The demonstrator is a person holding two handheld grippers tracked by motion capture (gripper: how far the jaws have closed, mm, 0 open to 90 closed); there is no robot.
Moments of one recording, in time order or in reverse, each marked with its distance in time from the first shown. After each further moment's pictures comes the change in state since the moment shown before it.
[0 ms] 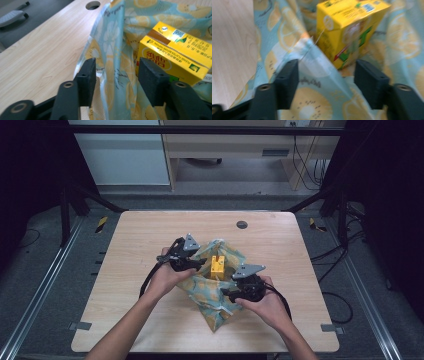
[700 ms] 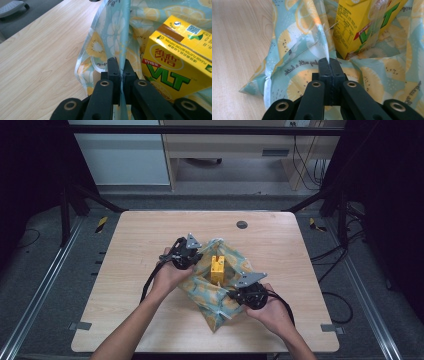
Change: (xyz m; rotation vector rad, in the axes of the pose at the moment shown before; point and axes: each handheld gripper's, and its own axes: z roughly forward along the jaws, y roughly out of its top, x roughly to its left) left arm 0.002 0.002 0.003 0.030 0.024 -0.036; right arm 0.010 -0.016 -0.010 0.041 0.061 -0.036
